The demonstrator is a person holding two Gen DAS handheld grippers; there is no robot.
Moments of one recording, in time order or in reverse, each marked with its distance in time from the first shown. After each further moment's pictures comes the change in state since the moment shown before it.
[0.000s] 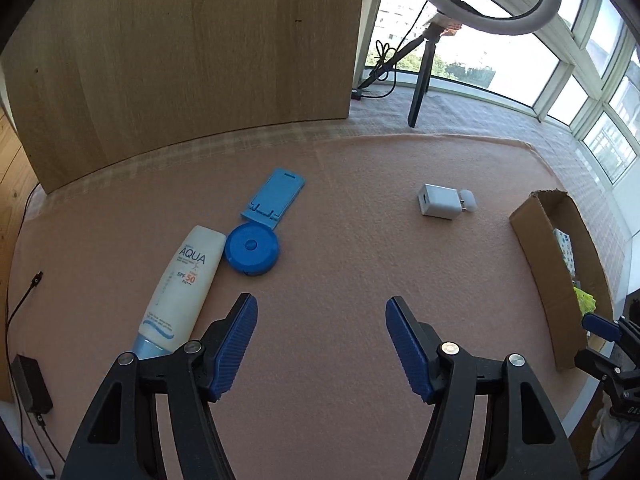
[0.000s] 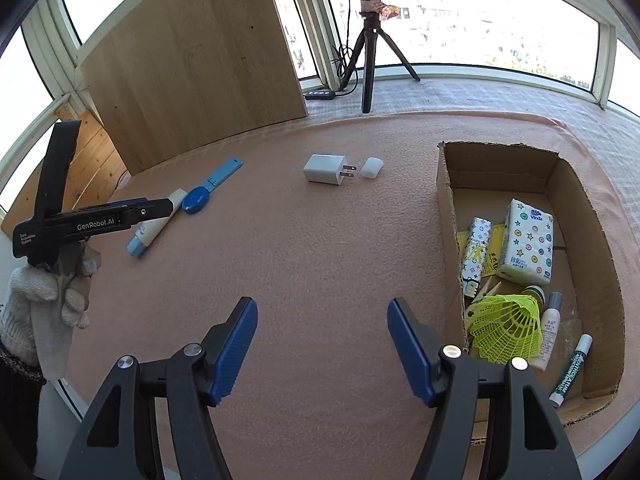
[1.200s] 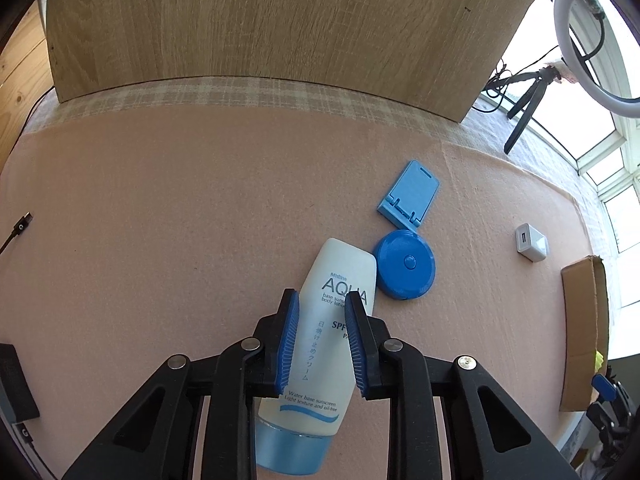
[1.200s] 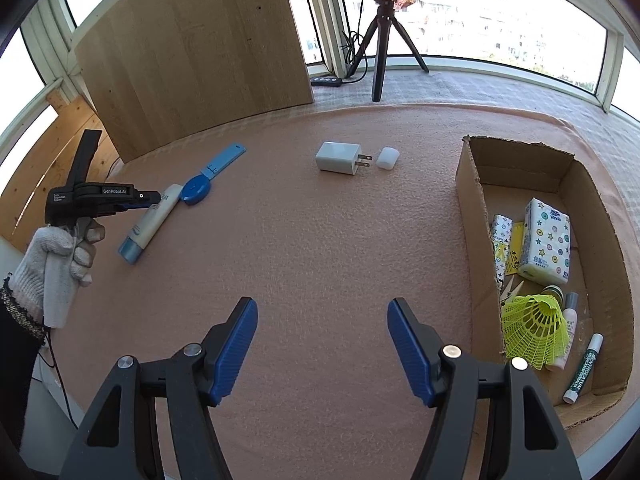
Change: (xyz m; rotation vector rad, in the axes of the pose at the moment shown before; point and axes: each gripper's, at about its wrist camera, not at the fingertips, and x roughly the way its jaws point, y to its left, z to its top) left arm 0.057 0.117 0.007 -0.233 0.099 -0.046; right arm 0.017 0.024 0.004 -0.009 0.034 -0.034
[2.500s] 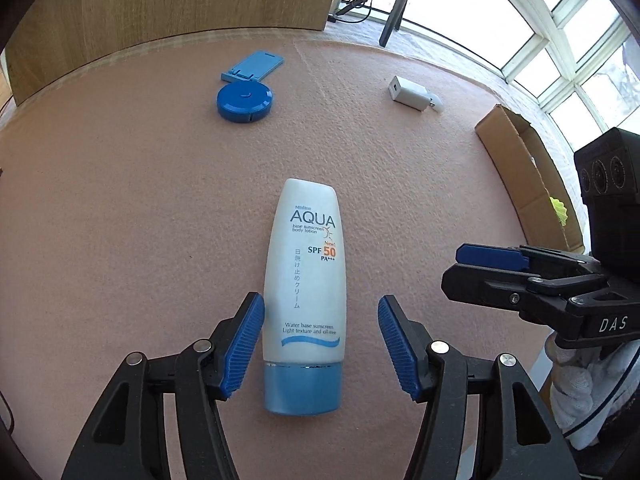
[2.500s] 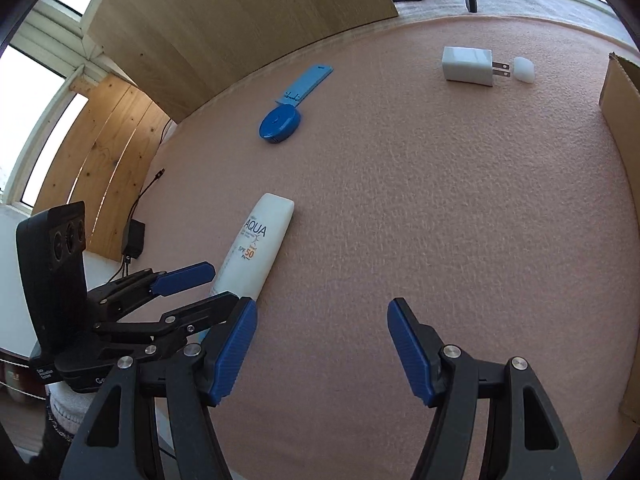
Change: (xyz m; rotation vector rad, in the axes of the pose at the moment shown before) left arm -0.042 -0.081 -0.144 0.245 0.083 -0.138; right arm 0.079 0.064 -0.007 0.088 0.239 0.315
